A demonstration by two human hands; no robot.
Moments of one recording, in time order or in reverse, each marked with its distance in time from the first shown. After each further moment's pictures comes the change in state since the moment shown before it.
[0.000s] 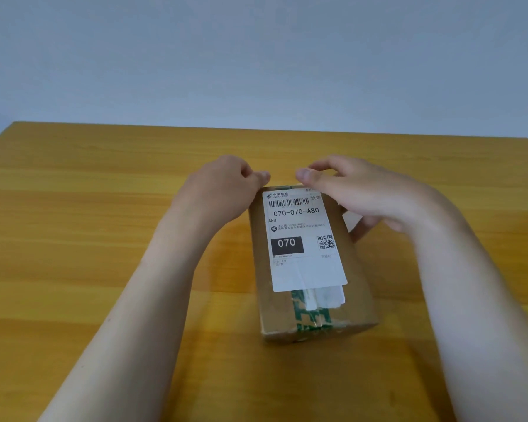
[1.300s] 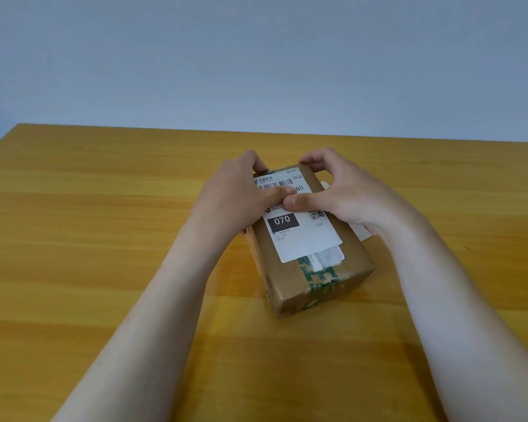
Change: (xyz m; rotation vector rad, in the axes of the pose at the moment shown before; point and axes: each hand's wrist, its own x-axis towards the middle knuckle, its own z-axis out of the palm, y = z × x) left_hand 0.003 0.003 0.014 -0.105 0.021 0.079; right_hand 0.027 0.013 0.012 0.048 0.074 -0.280
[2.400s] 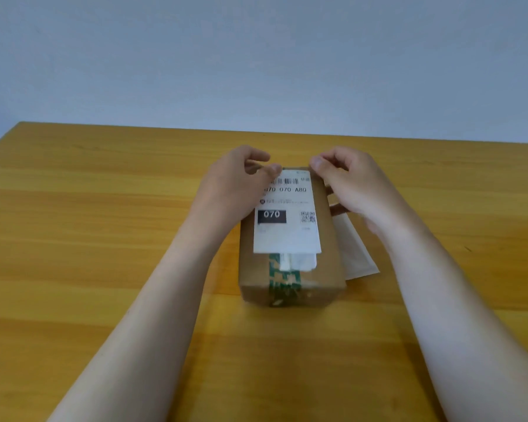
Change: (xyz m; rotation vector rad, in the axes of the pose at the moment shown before) left_hand 0.007 -0.004 0.001 -0.245 0.117 0.027; right_hand 0.010 0.008 0.002 0.140 0.235 -0.023
